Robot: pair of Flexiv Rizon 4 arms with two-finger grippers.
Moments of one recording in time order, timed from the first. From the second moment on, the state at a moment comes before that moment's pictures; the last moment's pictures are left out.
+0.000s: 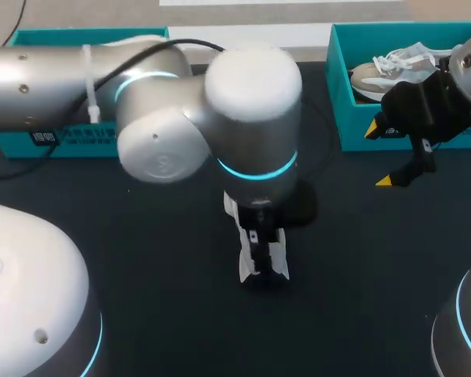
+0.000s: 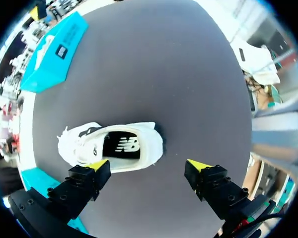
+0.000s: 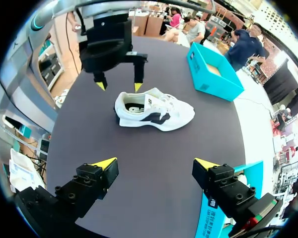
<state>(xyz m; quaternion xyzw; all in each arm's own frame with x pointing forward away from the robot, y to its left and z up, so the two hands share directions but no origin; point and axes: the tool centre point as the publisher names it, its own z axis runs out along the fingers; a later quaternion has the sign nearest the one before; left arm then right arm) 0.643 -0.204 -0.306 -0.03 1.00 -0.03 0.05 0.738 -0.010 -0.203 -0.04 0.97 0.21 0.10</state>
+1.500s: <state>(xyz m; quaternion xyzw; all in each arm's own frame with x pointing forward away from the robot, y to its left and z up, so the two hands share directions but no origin) 0.642 -0.208 -0.379 -0.04 1.00 0.00 0.02 0.738 -0.010 -0.203 -0.04 0.97 0.21 0.10</state>
